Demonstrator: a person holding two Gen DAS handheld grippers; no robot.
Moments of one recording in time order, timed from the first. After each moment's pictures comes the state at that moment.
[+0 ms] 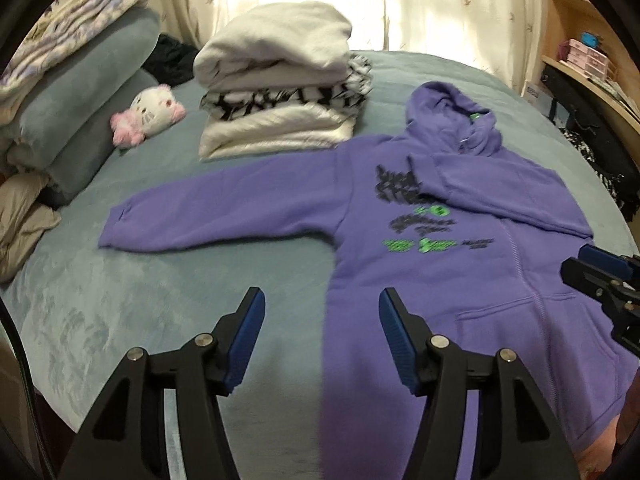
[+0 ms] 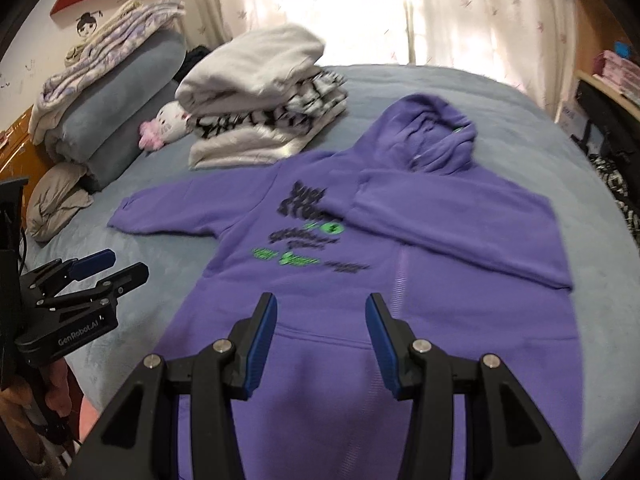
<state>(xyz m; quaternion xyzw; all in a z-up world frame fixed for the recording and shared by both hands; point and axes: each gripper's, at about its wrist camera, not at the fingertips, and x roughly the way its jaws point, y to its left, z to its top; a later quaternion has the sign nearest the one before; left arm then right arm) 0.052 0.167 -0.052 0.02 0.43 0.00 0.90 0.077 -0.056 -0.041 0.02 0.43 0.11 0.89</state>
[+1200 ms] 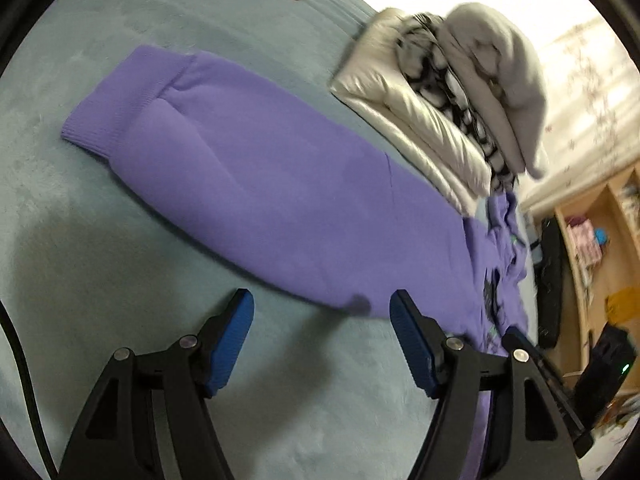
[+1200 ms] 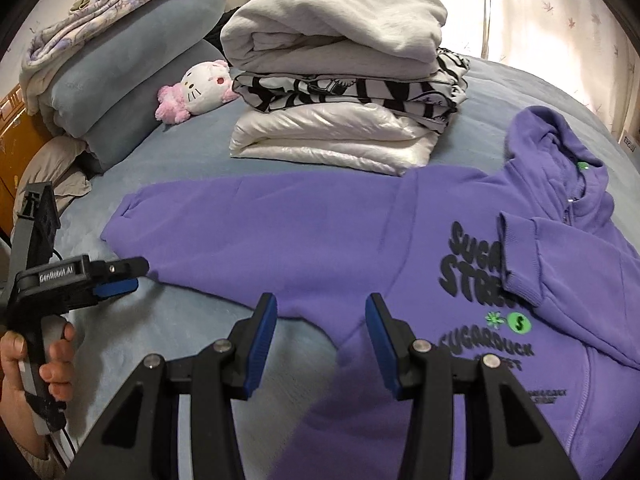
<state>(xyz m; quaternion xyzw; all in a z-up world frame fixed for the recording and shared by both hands) 0.179 0.446 -0.170 -0.33 0.47 -0.06 0.81 0.214 0.125 -0.101 -0.01 0.45 0.16 0.88</state>
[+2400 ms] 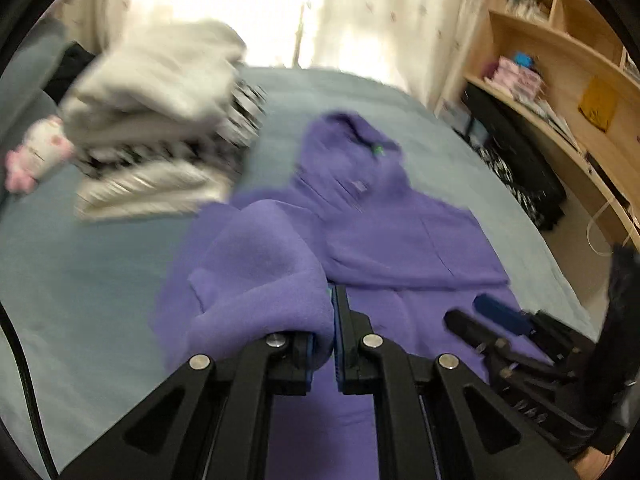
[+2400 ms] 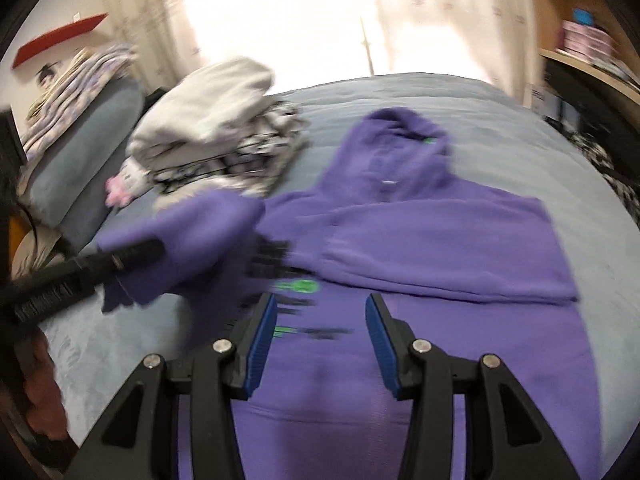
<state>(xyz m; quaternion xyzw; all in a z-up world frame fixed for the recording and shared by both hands) 0.153 0.074 -0.025 -0.03 0.42 -0.18 0.89 0.123 -0.093 -0.042 0.09 0.39 0.03 0.91</state>
